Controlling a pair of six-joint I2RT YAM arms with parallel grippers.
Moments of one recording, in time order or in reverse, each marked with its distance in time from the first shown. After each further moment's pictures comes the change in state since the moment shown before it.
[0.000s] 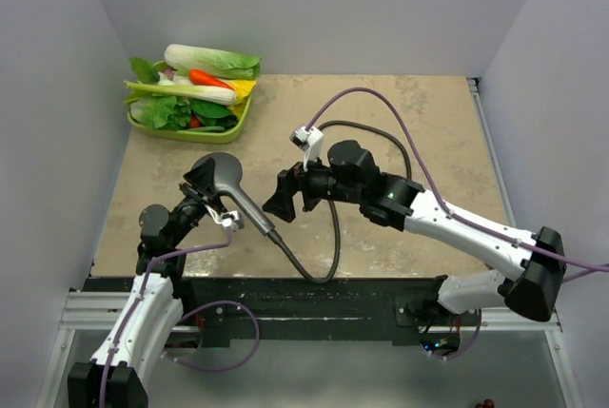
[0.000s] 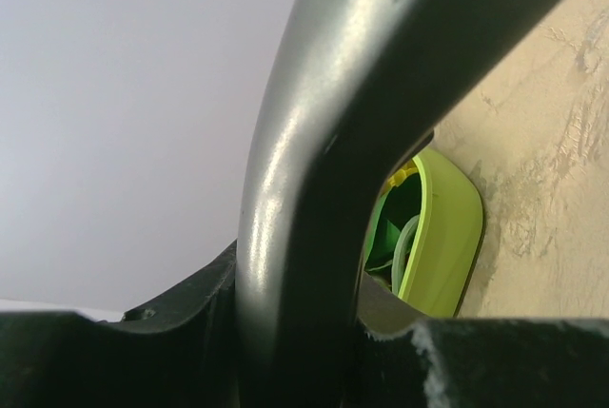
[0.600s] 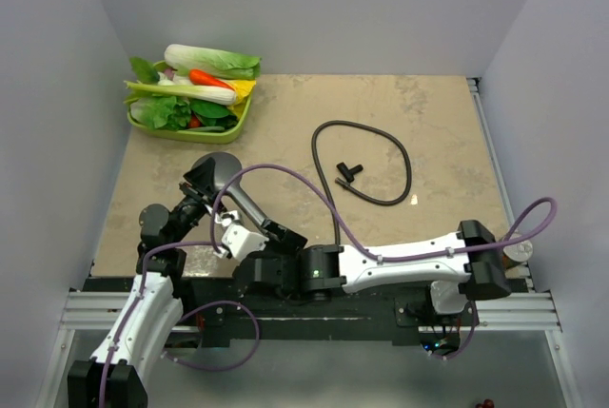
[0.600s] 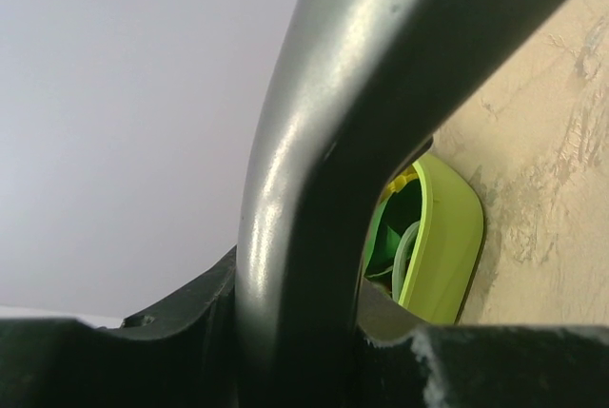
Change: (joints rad) left arm 0.000 0.013 0.000 0.015 0.001 0.000; right arm 0.638 0.299 0.308 -0.606 0.984 -0.240
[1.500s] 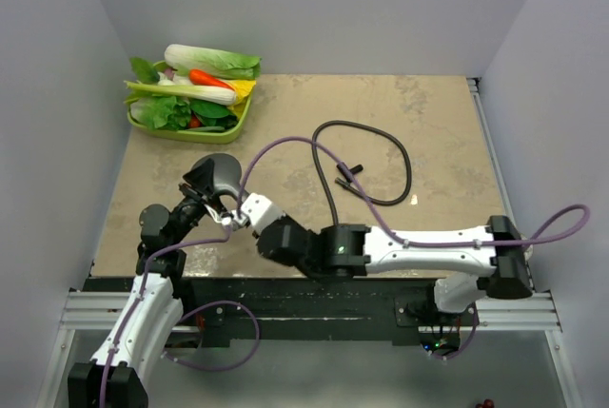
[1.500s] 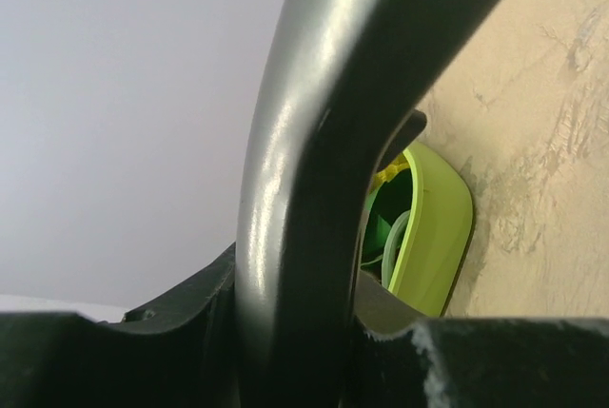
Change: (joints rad) left arm 0.001 -0.012 0.000 -0.030 -0.008 -0.018; right arm -0.085 -0.077 -0.078 0.126 0.012 -0.020
